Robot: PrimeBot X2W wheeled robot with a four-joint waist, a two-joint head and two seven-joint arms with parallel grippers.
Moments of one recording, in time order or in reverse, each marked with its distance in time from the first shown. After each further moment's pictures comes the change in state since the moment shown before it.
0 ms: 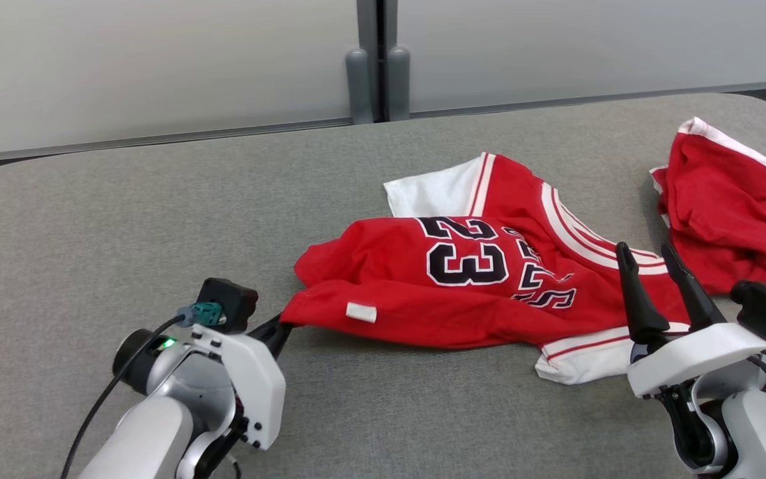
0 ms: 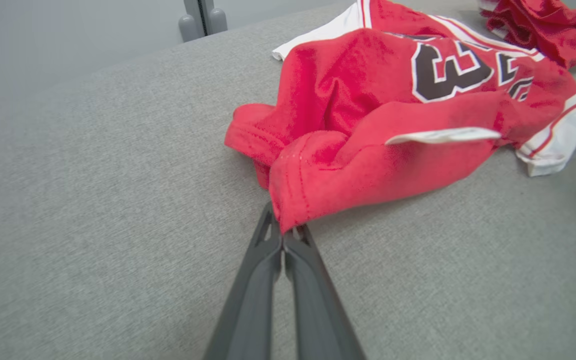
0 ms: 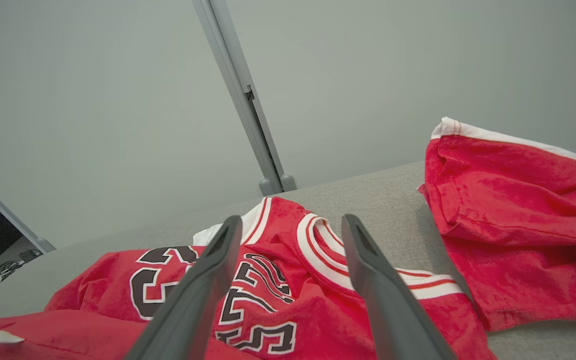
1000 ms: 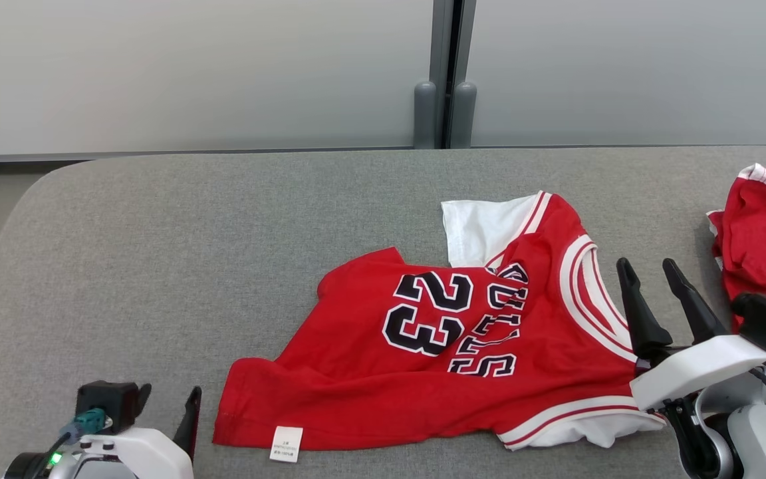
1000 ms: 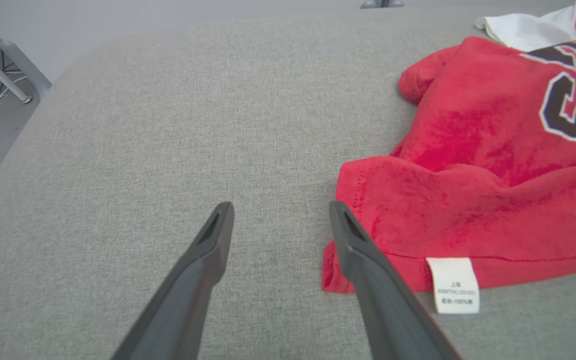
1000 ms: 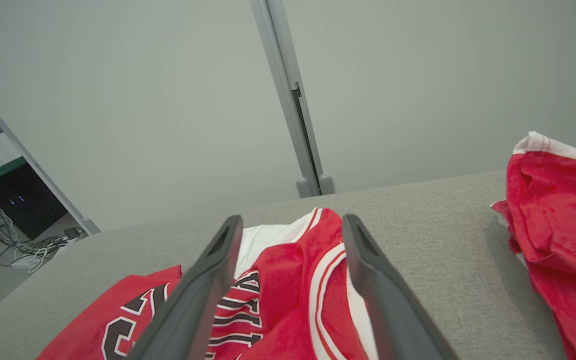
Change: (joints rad) left arm 0.346 0.144 0.148 -0.140 0.000 0.228 -0.128; right arm 0.048 -0.003 -0.022 -0.035 -0.022 0.000 0.045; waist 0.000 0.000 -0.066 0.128
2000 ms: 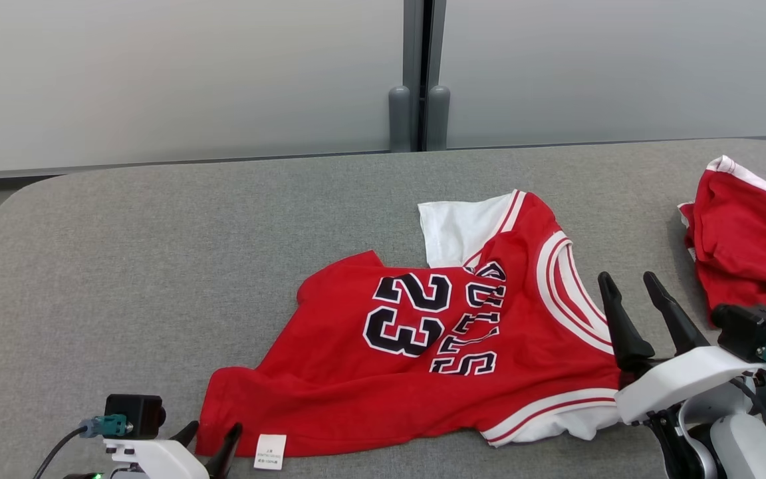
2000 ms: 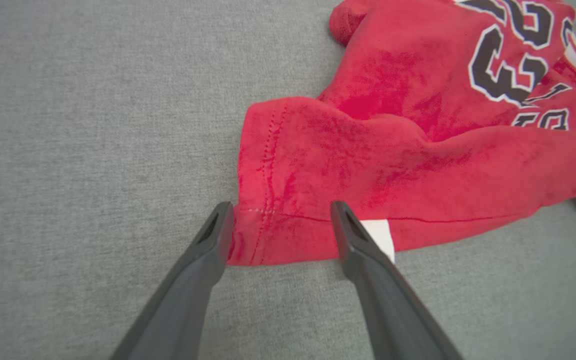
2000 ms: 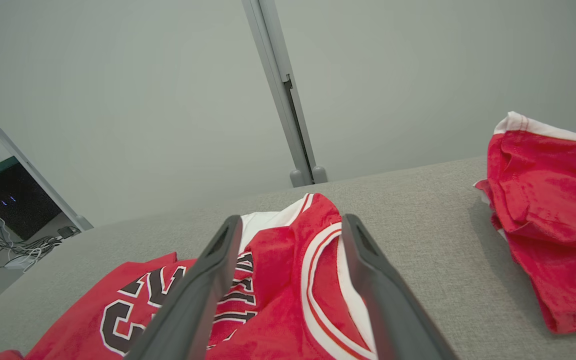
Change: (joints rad) left arm -0.023 -0.044 -0.020 0.110 -0.180 -0.153 0.045; right arm 0.014 0.017 0.034 0.015 0.000 0.000 -0.012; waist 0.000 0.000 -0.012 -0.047
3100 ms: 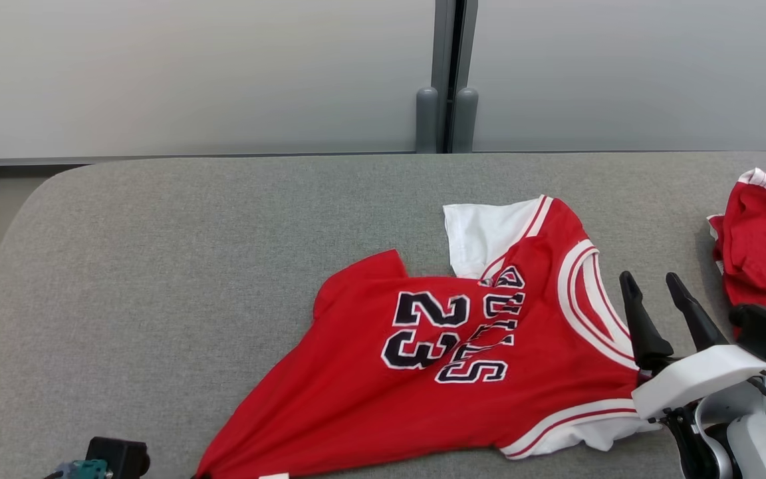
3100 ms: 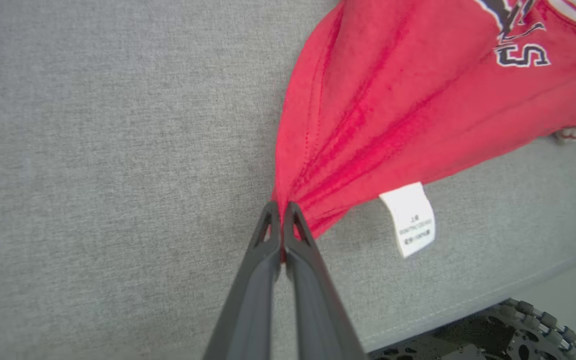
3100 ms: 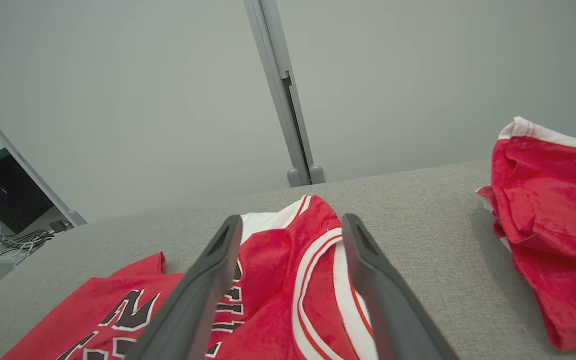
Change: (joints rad) left arm 0.164 0.128 0.002 -0.220 -0.059 -0.005 0.083; right arm 0.002 -0.007 -0.050 0.022 -0.027 0.000 0.002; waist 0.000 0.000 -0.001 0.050
